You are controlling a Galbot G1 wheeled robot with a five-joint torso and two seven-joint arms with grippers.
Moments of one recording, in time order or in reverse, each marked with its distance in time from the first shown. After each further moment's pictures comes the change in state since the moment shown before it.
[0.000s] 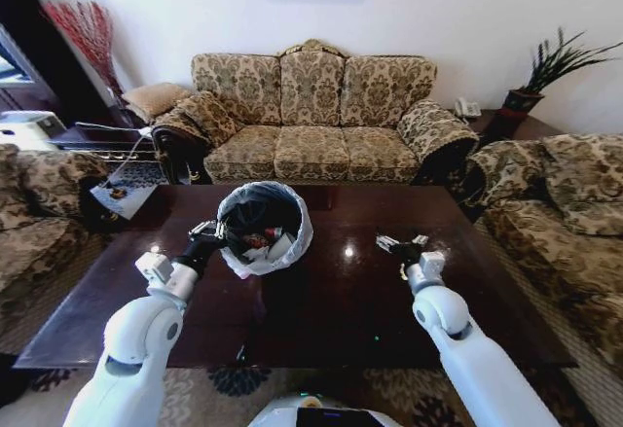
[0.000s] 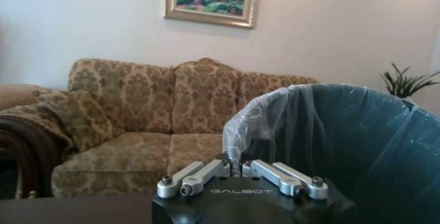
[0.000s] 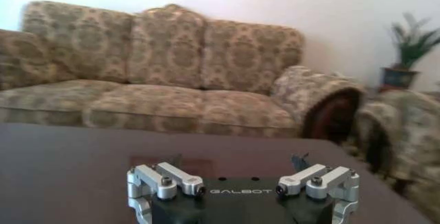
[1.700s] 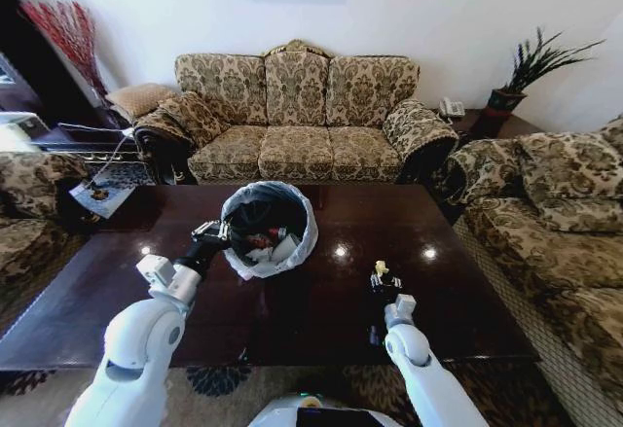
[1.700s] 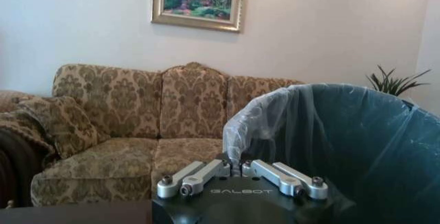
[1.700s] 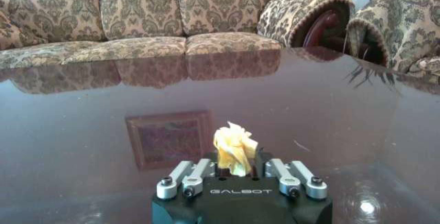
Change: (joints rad) left arm 0.013 -0.004 0.005 -0.029 0.014 0.000 0.007; right arm 0.022 0.162 -0.125 -0.358 0.006 0.213 -0.003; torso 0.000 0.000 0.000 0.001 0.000
